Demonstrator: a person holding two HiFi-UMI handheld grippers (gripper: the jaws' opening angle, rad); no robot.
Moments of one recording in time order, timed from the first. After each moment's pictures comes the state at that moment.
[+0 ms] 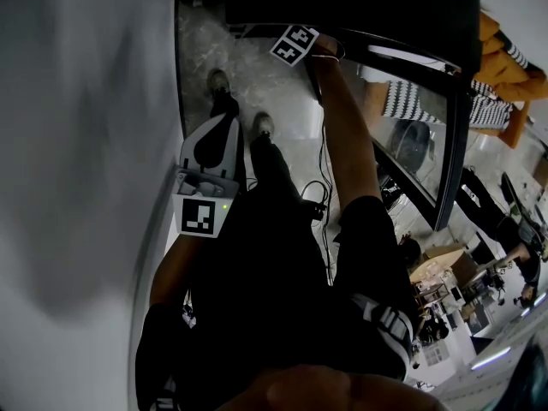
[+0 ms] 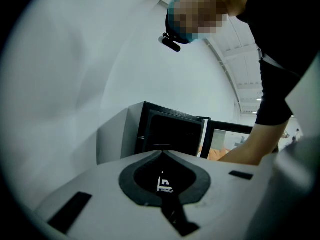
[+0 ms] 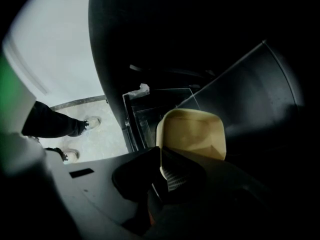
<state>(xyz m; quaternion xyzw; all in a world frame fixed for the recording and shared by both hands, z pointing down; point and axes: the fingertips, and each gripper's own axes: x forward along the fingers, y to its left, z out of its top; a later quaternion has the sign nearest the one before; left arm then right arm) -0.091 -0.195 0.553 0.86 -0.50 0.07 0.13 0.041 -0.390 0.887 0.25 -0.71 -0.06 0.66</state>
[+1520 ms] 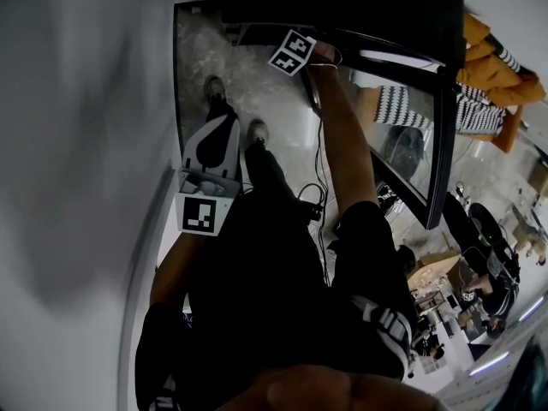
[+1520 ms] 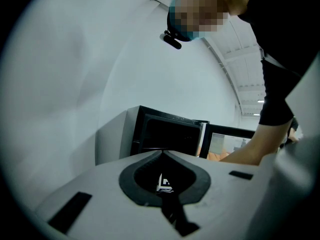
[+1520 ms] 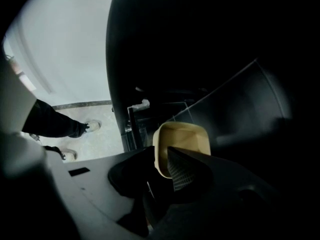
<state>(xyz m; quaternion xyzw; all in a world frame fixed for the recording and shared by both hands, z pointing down) -0.079 -0.189 0.541 0.85 -0.50 0.06 0.13 0.033 -0.384 0.852 0.23 -0.73 -0.10 0.63</state>
